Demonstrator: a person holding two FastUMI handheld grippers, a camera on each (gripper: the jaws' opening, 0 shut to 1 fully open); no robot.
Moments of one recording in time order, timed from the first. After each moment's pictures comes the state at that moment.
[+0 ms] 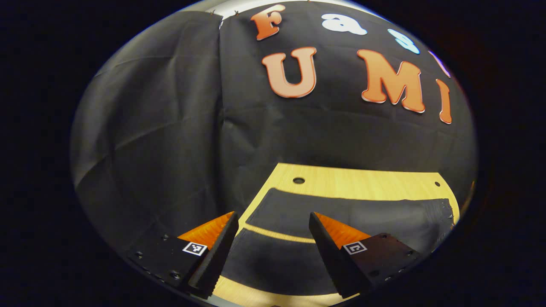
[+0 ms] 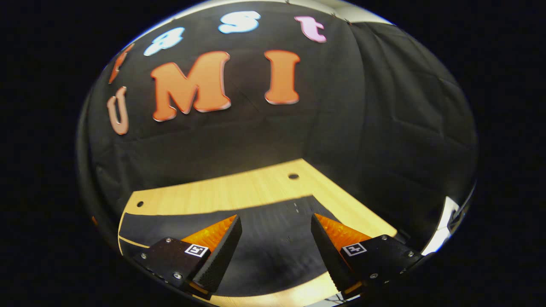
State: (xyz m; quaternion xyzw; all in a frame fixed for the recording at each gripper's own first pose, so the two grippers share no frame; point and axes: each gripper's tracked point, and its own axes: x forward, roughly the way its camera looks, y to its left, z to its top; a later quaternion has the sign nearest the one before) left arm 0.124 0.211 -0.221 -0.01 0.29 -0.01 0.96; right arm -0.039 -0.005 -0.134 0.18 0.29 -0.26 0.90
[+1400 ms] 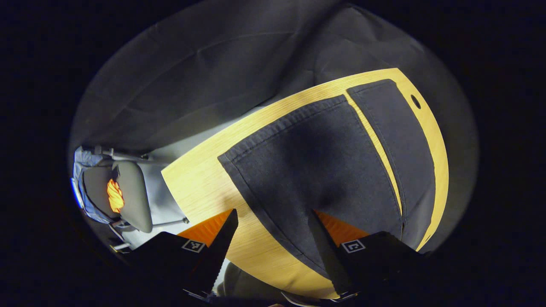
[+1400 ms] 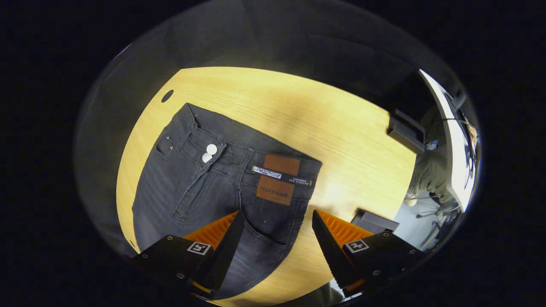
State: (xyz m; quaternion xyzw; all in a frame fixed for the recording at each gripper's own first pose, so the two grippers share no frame) left arm 0.030 0.245 -0.419 -0.27 0.66 0.21 0.67; right arm -0.120 -0.084 -0.377 0.46 0.52 -0.36 0.62
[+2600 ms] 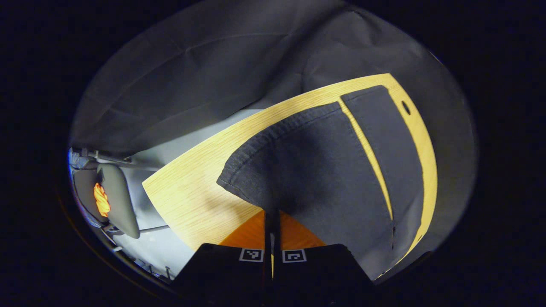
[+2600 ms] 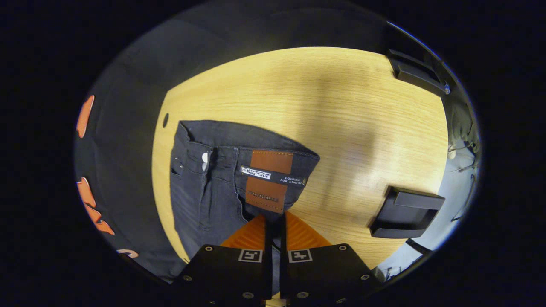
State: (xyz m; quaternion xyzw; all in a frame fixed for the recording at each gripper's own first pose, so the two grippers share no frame) left arm 0.067 0.244 -0.416 -0.30 0.61 0.15 0.71; right arm -0.103 -0.080 -0.381 0.64 0.40 -0.32 0.57
